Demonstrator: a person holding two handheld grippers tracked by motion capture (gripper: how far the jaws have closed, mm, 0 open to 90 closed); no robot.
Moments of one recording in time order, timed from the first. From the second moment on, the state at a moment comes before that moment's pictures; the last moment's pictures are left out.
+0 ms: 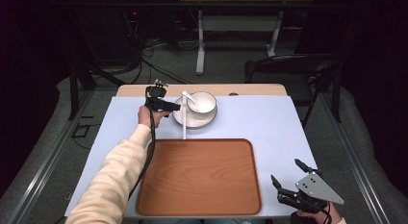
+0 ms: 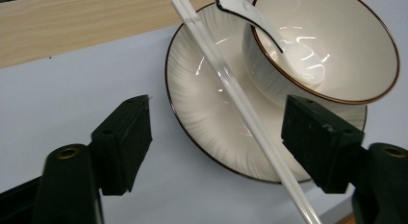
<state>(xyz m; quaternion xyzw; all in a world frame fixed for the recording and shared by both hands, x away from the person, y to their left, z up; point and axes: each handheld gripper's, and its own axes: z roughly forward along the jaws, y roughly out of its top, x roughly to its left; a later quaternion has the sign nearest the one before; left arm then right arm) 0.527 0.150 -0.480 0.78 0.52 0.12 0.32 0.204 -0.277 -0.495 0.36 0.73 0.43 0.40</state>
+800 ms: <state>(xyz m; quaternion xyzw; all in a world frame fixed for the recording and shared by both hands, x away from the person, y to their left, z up) 0.567 0.129 -0.507 0.76 0.56 0.07 0.32 0.204 -0.278 -0.495 0.36 0.72 0.43 0.40</state>
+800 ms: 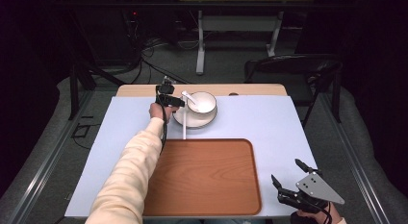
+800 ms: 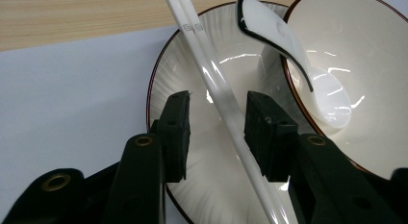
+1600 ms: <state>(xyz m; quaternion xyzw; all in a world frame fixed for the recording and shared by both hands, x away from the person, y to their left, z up) 0.574 0.123 -0.525 0.74 0.61 0.06 0.29 0.204 -0.278 -0.495 0.37 0.72 0.43 0.40</state>
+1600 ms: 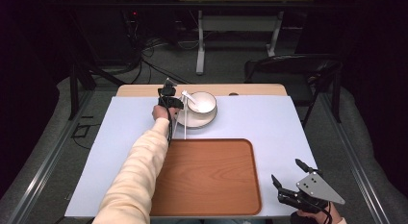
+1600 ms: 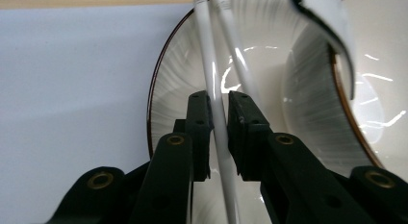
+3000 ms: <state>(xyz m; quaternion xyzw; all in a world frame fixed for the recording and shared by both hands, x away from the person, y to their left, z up) 0.487 0.186 -0.445 0.70 0.58 0.08 0.40 0.204 -0.278 -0.495 0.37 0.72 0.43 0.40</state>
